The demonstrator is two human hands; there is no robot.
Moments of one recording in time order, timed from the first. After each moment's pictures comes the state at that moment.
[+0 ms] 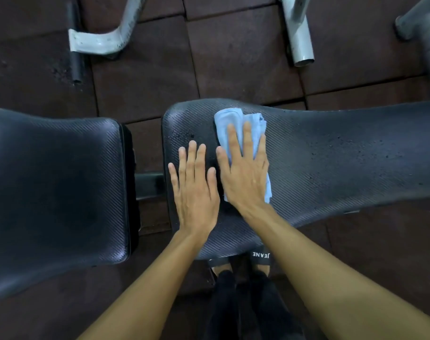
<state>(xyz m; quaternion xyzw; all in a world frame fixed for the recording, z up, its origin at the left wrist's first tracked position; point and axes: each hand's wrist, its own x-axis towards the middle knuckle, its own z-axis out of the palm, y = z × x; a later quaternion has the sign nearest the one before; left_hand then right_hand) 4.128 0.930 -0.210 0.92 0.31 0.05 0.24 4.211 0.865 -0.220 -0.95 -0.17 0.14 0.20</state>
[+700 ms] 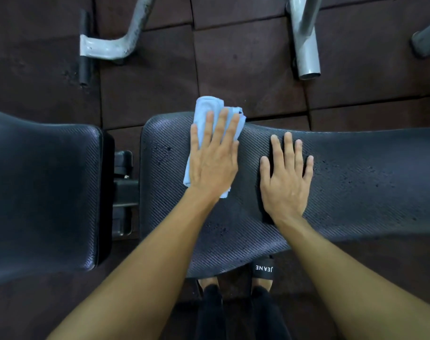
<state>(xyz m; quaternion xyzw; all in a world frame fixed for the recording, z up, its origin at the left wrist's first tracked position) 4.255 0.911 -0.238 0.97 0.22 0.02 0.09 4.291 0.760 -0.252 -0.98 -0.16 0.08 0.14</state>
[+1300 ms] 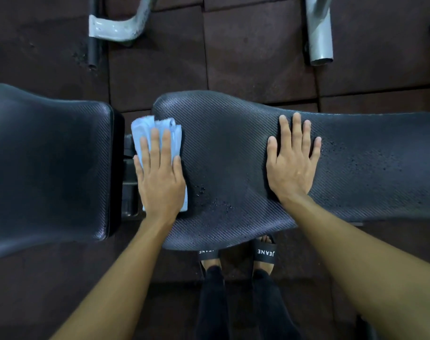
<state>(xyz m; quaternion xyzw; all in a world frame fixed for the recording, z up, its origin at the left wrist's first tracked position) 4.126 0.944 -0.224 0.90 0.41 0.01 0.13 4.291 0.759 -0.251 -0.97 -0.16 0.10 0.12</state>
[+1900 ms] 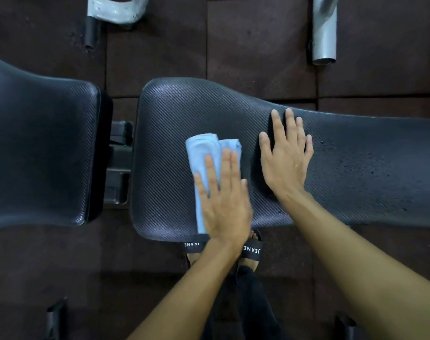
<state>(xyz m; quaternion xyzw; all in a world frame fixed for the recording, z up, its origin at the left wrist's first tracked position) 4.170 0.778 -0.230 0.91 0.40 -0.01 0.09 4.304 0.751 -0.231 -0.95 -0.19 0.14 0.19</state>
